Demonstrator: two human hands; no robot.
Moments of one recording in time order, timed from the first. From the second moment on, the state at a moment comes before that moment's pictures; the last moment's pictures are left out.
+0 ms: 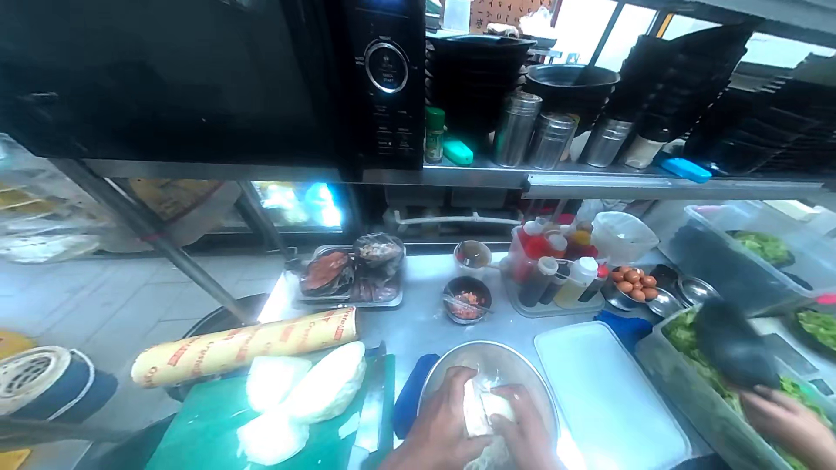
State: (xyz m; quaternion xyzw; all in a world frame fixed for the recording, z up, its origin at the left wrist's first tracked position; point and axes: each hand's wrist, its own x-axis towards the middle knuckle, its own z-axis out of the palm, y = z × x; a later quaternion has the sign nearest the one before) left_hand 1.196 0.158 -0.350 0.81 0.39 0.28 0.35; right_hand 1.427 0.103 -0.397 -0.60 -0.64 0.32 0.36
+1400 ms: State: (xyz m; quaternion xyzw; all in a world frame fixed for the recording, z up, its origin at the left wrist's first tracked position) left_hand 1.197 0.153 -0.344 0.81 0.39 0.28 0.34; right_hand 1.434 0.096 -0.445 -0.70 -0.53 0.35 0.33
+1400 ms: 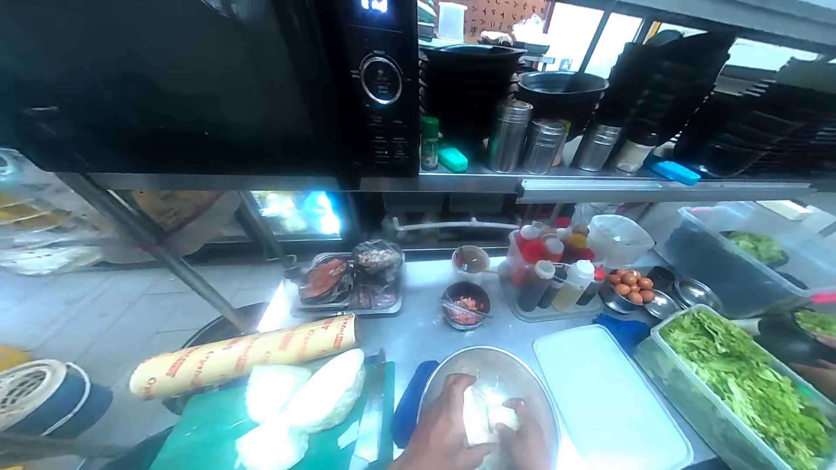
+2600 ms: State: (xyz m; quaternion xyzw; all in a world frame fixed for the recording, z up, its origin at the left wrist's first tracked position) left_hand 1.201 0.153 -0.345 0.81 0.39 0.29 0.33; right_hand 1.425 0.097 -0.444 -0.68 -0.55 0.34 0.36
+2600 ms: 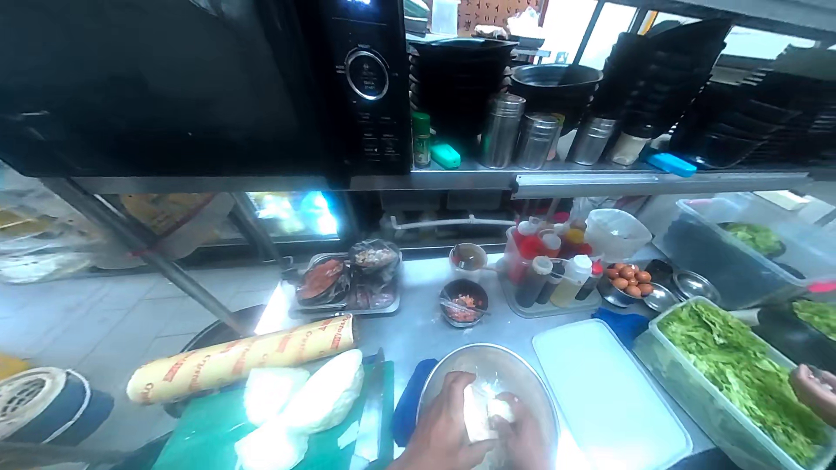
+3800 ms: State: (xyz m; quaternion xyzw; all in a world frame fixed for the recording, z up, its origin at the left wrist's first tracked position) left_hand 1.201 0.152 -0.349 0.81 0.39 0.30 0.31; right_hand 1.408 0.091 -0.400 -0.62 -0.56 0.32 0.44
